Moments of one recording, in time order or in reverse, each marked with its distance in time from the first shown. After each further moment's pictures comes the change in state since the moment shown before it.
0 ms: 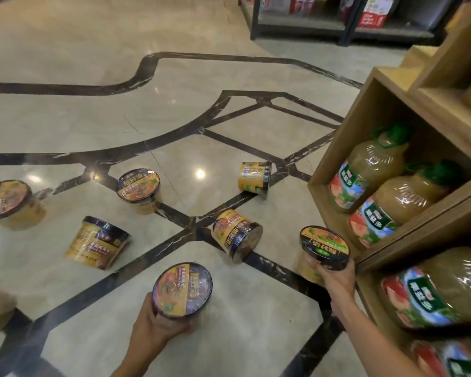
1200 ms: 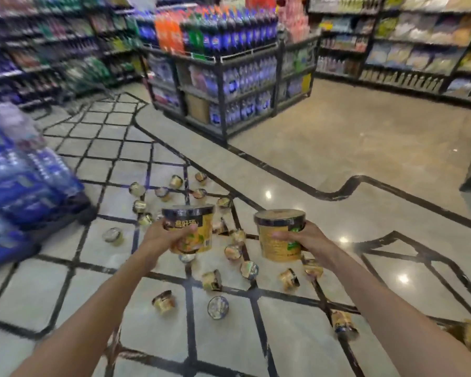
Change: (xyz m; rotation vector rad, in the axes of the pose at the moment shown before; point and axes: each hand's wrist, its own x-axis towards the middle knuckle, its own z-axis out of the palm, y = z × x) left_hand -0.602 0.505 -0.530 -0.375 0.699 -0.120; right_hand -0.625 -0.684 -0.026 -0.519 -1.552 -0.334
